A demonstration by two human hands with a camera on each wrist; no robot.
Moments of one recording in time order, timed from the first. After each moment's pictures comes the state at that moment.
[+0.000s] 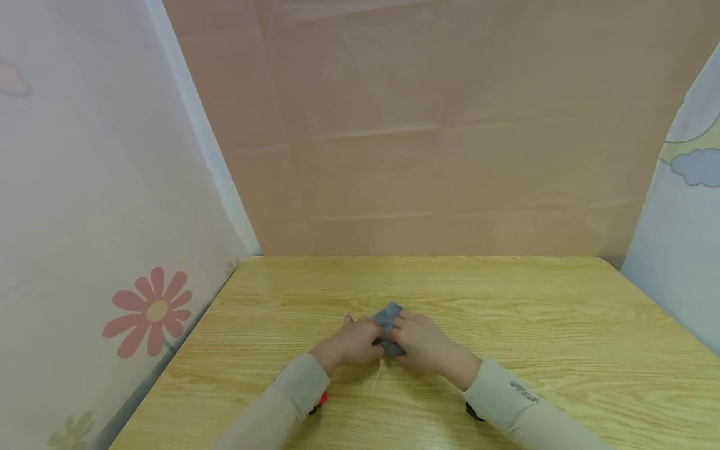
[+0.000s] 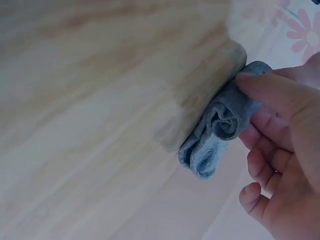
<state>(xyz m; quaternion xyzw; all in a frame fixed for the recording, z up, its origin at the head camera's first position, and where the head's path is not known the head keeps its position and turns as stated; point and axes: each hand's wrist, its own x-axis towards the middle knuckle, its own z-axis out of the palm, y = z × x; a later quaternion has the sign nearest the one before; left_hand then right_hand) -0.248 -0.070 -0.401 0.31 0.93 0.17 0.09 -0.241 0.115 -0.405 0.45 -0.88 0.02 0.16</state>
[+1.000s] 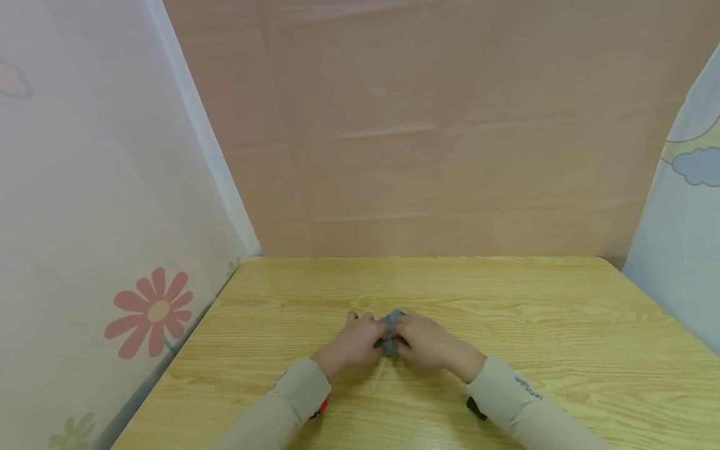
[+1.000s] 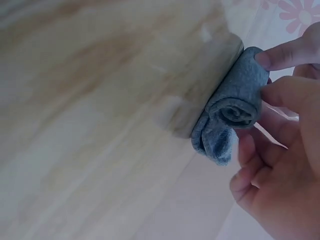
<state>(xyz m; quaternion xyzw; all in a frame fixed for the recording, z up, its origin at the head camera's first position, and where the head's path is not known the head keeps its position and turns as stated) -0.242 -0.064 -0.404 0.33 0.94 0.09 -0.01 -0.245 0.121 -0.405 0.41 -0.91 0.12 0.05</state>
